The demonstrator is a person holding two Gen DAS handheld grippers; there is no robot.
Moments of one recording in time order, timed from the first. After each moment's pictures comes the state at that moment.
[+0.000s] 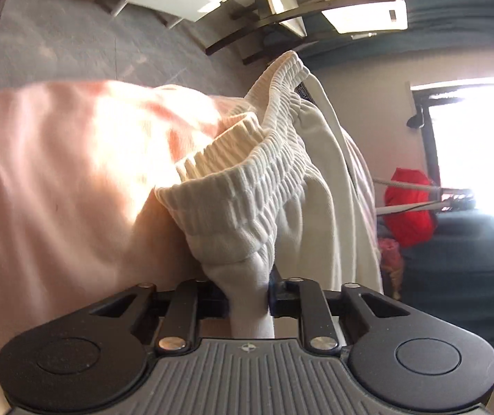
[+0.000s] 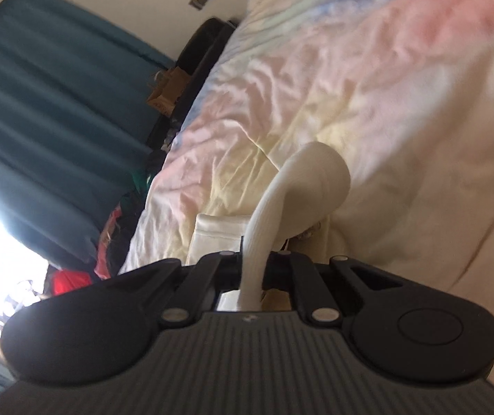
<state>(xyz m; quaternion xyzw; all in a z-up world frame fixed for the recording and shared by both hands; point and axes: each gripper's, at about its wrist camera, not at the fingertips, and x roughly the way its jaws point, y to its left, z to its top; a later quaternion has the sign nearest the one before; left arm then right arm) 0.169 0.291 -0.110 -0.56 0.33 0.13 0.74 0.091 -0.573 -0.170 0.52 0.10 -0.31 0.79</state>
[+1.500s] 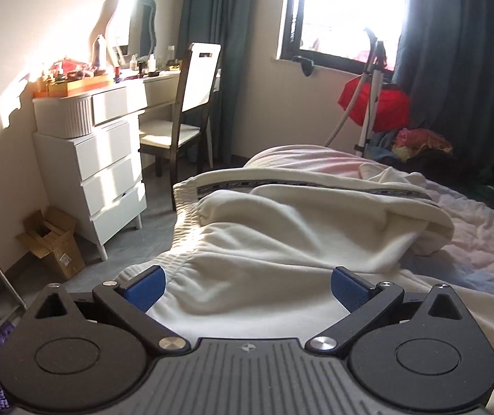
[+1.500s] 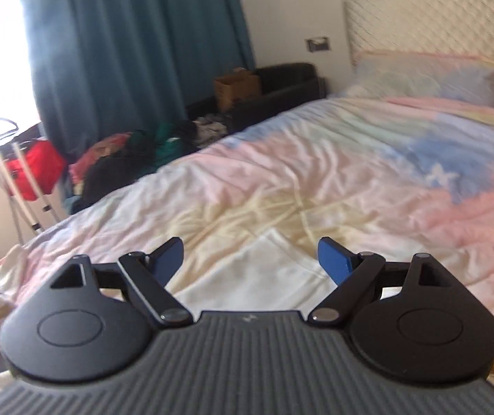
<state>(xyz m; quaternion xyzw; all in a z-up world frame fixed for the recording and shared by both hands) 0.071 0.143 0.012 -0.07 0.28 0.10 0.95 0.058 -0.447 -0.035 0.18 0.17 -0.29 0.92</state>
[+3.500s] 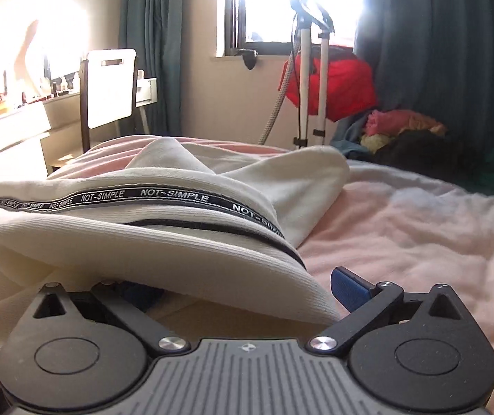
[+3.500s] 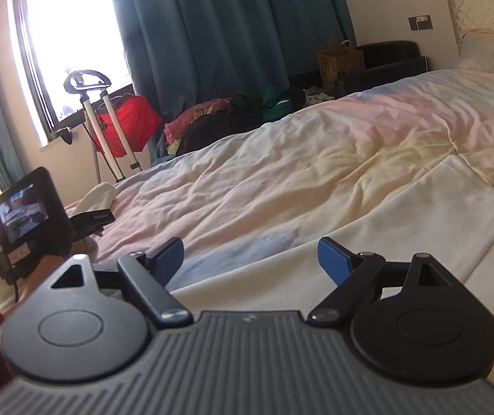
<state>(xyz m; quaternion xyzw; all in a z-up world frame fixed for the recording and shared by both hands) 0.445 -0.169 -0.156 0.01 0.28 0.16 0.95 0.162 -0.346 -0.124 0.19 0.18 -0.16 0.95</state>
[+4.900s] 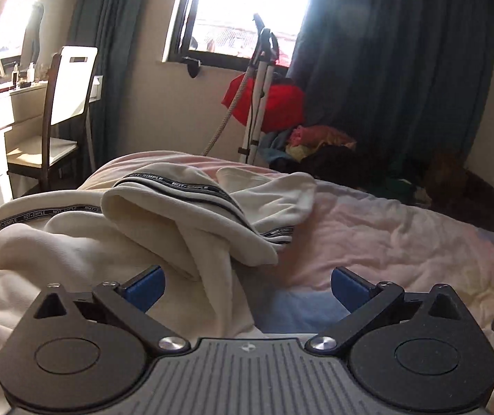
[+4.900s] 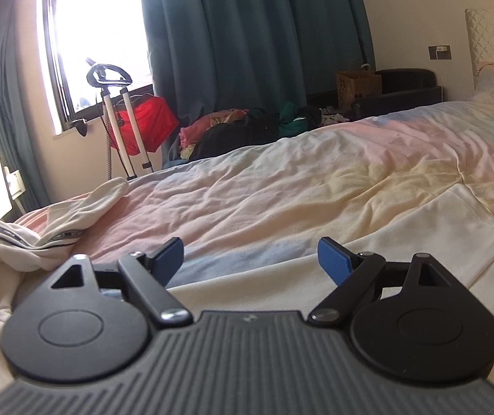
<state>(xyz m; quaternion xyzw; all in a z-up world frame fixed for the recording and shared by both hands) 0.181 0.027 -0.051 -0.08 0.23 -0.08 0.97 0.141 -0.324 -0.109 0.14 0.16 -0.14 0.97</state>
